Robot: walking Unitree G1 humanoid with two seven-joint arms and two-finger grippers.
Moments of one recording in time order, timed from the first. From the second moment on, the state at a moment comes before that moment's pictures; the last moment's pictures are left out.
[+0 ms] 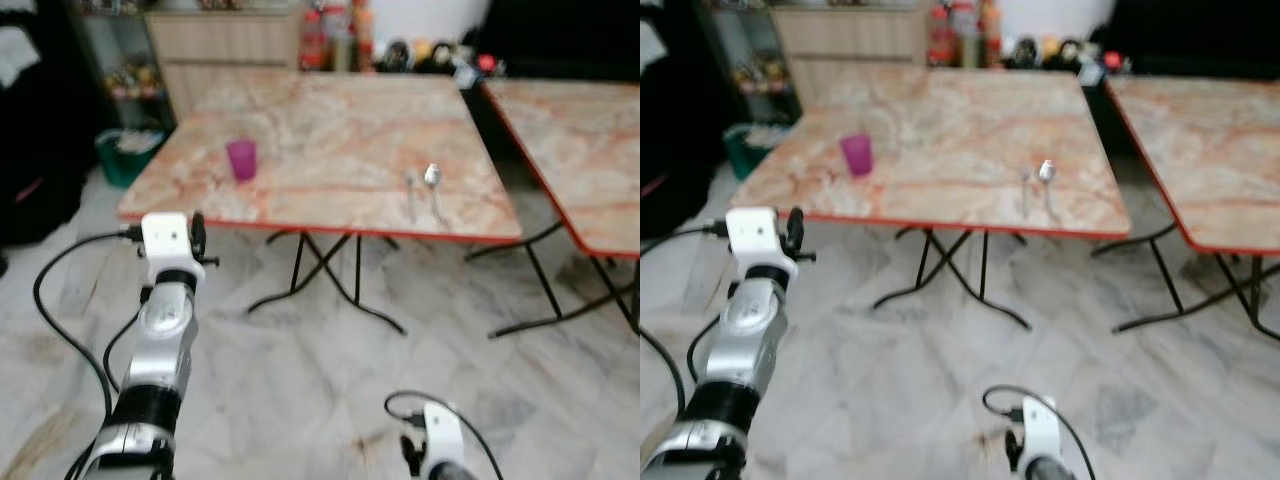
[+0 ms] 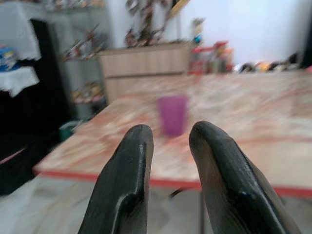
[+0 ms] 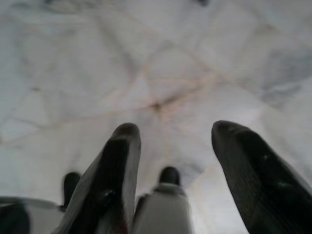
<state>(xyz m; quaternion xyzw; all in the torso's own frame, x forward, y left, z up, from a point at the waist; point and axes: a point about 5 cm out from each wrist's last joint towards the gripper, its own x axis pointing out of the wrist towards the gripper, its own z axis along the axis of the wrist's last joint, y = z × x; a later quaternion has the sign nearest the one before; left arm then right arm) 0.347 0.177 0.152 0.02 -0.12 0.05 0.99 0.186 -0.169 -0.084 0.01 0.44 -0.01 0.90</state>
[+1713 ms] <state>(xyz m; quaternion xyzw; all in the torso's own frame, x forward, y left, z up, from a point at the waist) 0.347 0.153 0.147 0.01 -0.11 0.00 0.99 0.174 -0.191 -0.087 -0.01 0.46 -0.03 0.89</state>
